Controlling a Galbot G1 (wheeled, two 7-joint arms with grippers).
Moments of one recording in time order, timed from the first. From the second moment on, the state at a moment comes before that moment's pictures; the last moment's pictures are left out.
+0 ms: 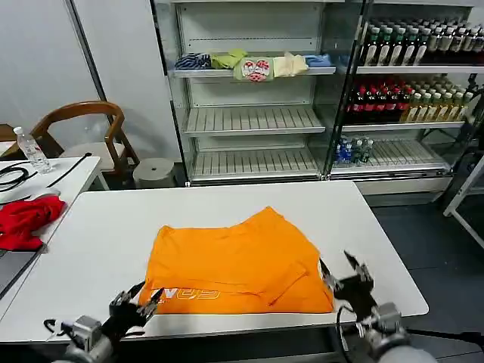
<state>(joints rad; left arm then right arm) 1.54 -0.93 -0.56 -2.14 -0.49 0.42 -0.02 -1.28 1.04 0.36 2.08 0.32 -0.39 0.19</state>
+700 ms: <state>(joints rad) 0.96 -0.95 -0.30 -1.63 -0.55 0.38 0.07 -0.69 1.29 0.11 1.44 0.32 -0.38 0.17</state>
